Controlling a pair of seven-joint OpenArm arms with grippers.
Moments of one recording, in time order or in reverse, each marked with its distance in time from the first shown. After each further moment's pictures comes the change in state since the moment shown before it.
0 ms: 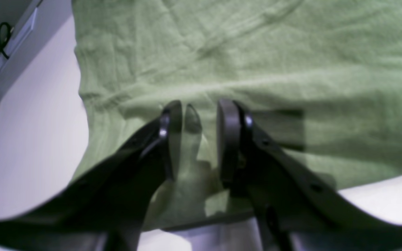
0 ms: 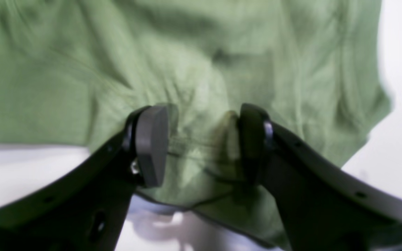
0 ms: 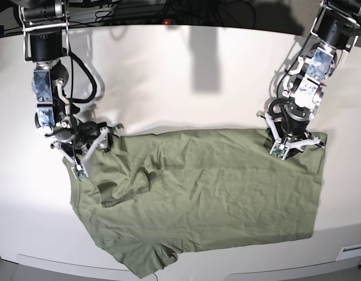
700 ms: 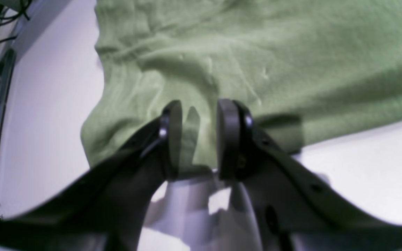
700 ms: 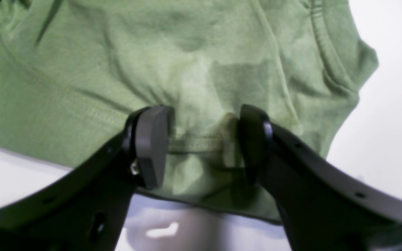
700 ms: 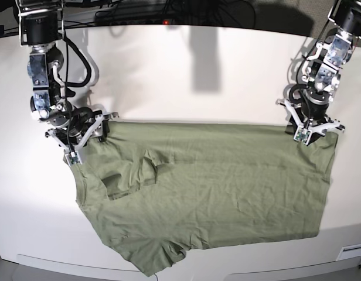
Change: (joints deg) left arm 6.1 -7.2 -0.4 1.8 -6.9 -3.2 1.0; right arm -6.8 2.2 0.5 5.3 0.0 1.5 -2.0
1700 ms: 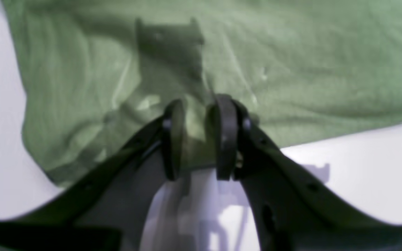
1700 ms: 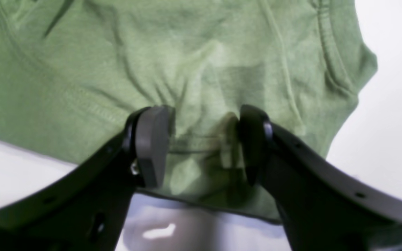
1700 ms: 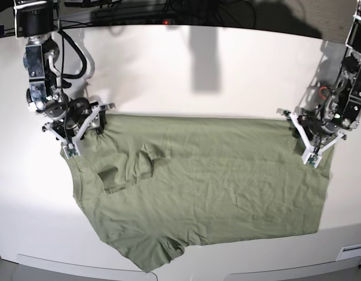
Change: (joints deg) left arm -7.7 -5.3 0.0 5.9 -24.3 -11.7 31.1; right arm -5.1 2.2 0.0 4.1 0.1 2.6 -0.6
